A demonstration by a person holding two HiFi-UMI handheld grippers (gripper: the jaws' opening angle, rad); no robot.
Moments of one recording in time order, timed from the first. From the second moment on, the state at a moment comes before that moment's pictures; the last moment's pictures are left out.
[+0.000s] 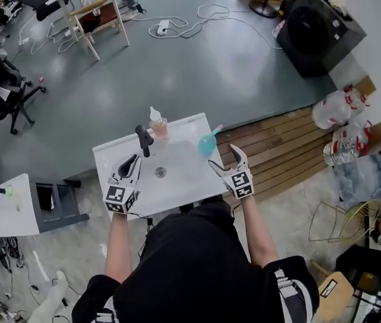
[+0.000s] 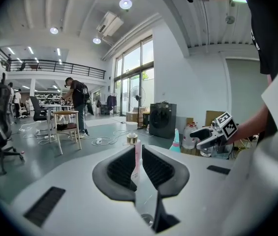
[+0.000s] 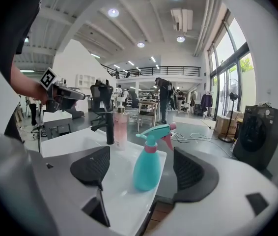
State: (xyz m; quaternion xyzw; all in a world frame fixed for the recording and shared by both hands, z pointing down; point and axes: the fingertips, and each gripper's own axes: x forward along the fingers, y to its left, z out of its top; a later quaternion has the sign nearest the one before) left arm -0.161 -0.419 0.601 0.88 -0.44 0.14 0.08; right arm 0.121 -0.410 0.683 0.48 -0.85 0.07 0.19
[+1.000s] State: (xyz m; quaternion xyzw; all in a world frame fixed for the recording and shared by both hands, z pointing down) left arm -0.227 -0.407 0.613 0.83 -0.52 0.17 0.09; right arm 0.112 -0.512 0.721 0.48 -0.85 0.04 0.22
